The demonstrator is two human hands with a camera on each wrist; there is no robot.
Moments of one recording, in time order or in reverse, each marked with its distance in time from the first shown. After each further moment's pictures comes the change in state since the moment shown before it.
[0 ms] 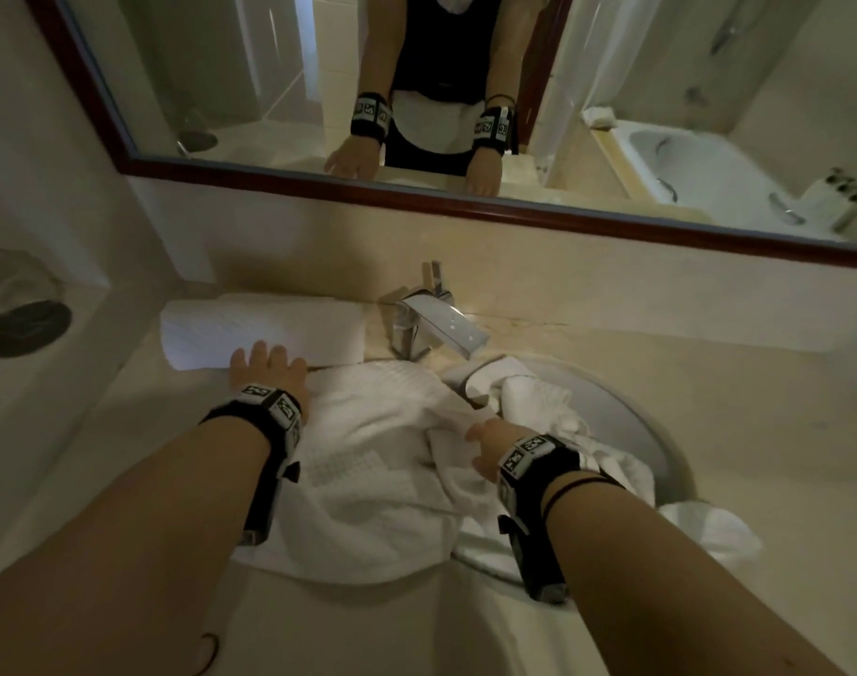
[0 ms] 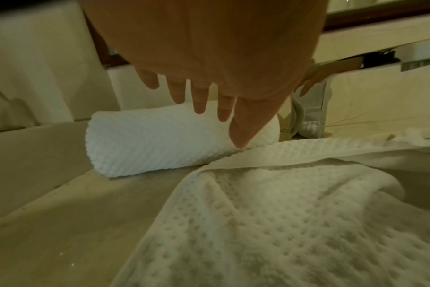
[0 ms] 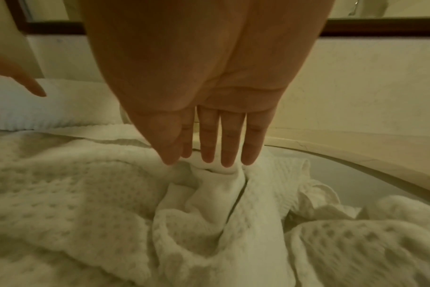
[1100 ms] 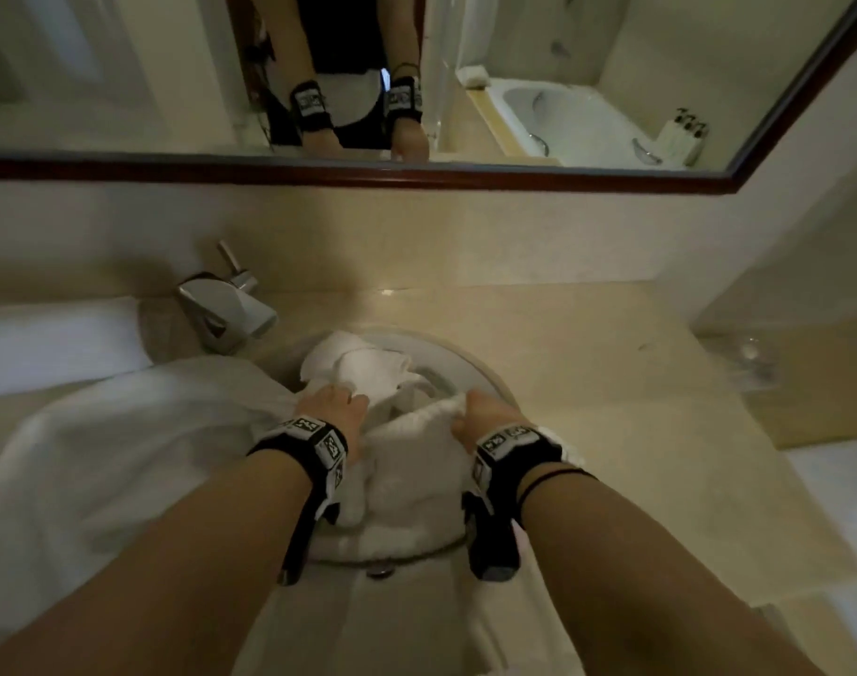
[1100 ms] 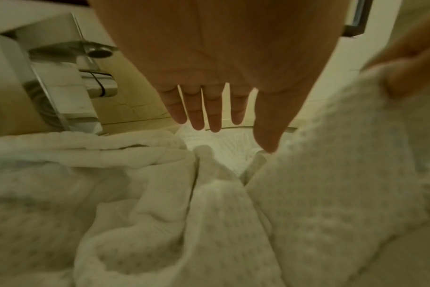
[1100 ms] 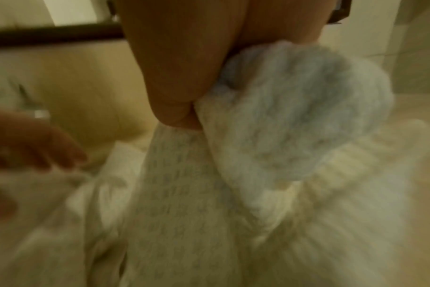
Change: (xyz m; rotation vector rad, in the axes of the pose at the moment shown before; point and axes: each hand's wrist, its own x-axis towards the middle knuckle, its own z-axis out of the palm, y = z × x) left_hand -0.048 0.282 -0.037 -0.048 0.042 0.498; right_hand -0.040 0.202 0.041 0.501 0.203 0.301
